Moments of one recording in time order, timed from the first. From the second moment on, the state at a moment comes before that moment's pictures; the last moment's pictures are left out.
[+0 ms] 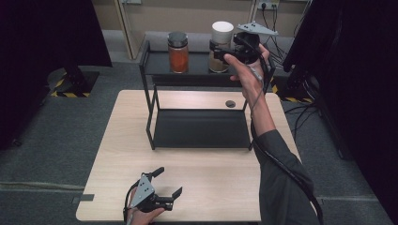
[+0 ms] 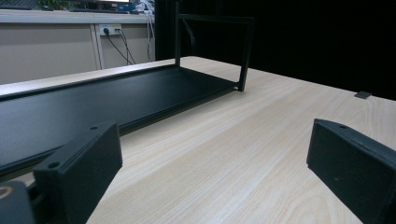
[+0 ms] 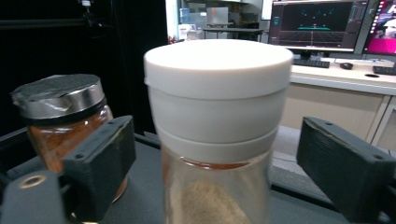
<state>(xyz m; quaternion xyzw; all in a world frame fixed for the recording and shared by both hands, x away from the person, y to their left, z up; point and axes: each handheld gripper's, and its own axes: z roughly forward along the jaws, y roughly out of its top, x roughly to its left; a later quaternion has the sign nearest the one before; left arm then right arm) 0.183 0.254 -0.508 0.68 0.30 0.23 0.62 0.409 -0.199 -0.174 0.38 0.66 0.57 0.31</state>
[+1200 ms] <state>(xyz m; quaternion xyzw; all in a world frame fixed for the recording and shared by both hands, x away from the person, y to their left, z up) 0.183 0.253 -0.509 0.68 0.31 0.24 0.62 0.341 -0.240 -0.224 0.30 0.66 0.62 0.30</state>
